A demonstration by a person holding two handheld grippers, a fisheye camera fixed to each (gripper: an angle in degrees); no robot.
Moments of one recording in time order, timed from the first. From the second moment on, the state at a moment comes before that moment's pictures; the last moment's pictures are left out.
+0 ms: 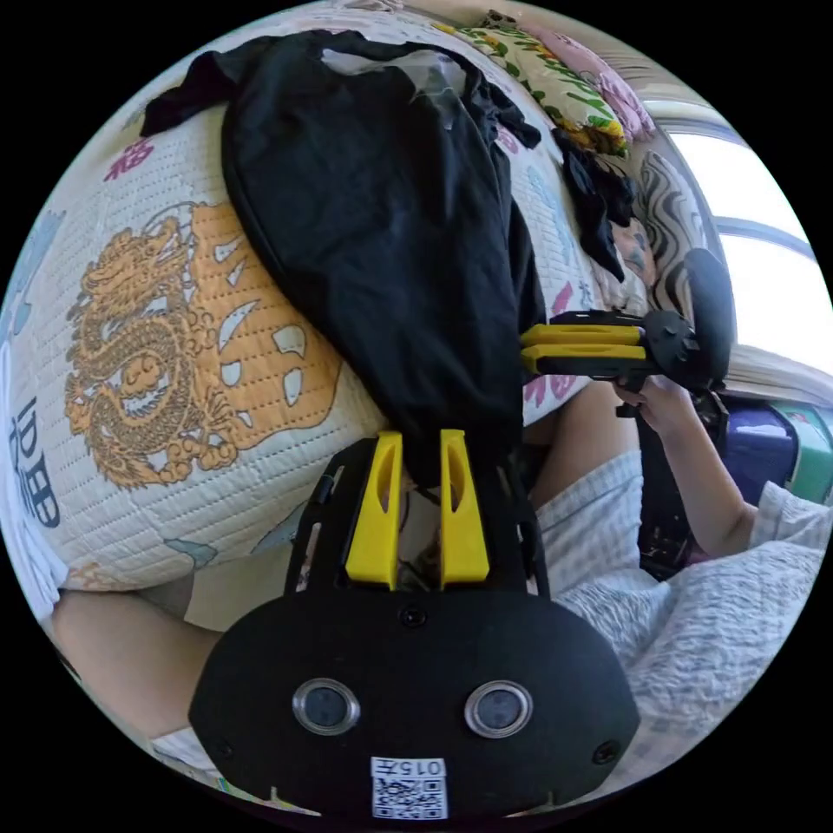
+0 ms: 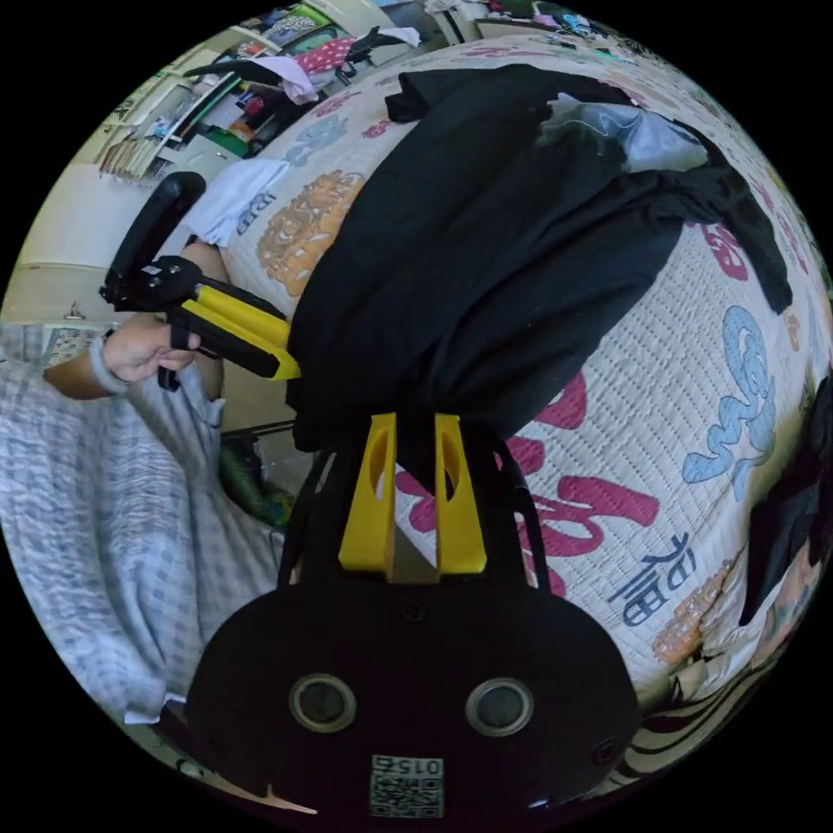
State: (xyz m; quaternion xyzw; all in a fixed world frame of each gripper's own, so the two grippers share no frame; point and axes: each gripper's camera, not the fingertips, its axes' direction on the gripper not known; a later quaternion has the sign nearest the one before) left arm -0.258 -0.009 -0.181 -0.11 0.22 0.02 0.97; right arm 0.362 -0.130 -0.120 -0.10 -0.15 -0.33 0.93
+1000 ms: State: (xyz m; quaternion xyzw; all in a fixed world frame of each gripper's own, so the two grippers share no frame) left arm -0.437 0.015 -0.169 -0.03 0.19 -0.14 0.97; right arm 0.603 -0.072 -0.047 -0.10 -0.21 0.04 0.97
